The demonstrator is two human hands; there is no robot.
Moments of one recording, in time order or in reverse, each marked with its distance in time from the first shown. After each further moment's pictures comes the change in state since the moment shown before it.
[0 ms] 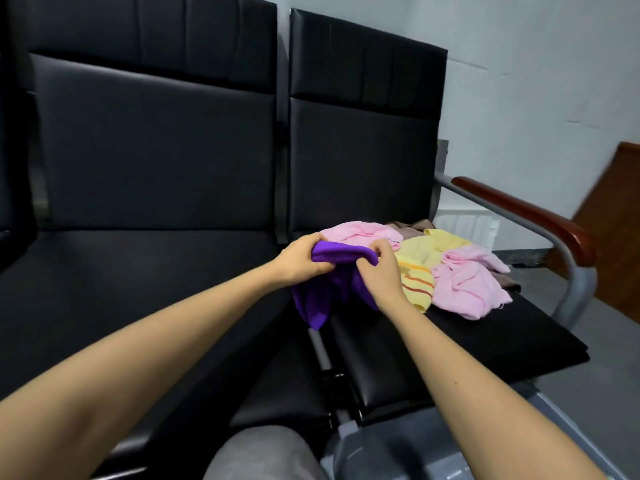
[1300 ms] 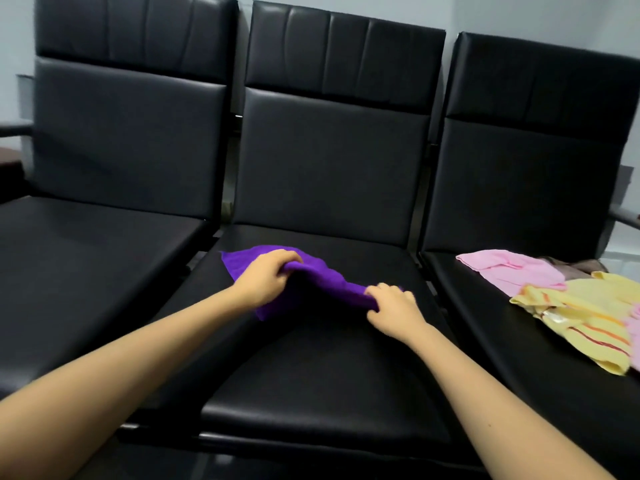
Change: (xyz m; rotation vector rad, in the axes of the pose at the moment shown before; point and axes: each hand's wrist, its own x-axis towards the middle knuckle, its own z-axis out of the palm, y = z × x) left_hand -0.194 -0.124 -0.187 0.447 0.348 -0.153; right_hand -0.058 -0.052 0.193 -0.913 -0.603 -0.445
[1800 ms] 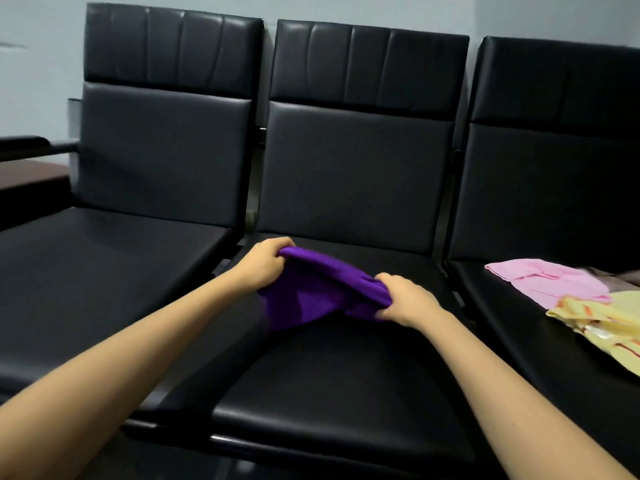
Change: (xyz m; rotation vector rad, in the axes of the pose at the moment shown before) left_hand 0.009 -0.011 -0.039 -0.064 0.002 -0.207; right_hand 0.026 -0.014 -0.023 0.140 -0.114 -0.003
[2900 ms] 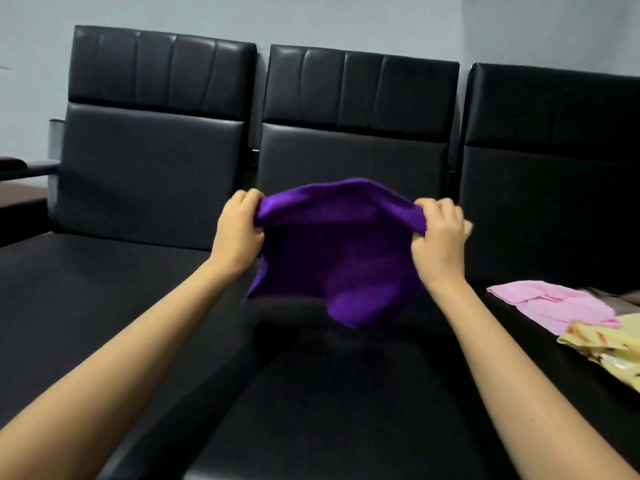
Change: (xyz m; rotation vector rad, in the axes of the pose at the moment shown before) left_hand 0.058 -0.009 -0.045 0.140 0.598 0.191; right_hand 0.033 -0.010 -0.074 0.164 1.136 -0.059
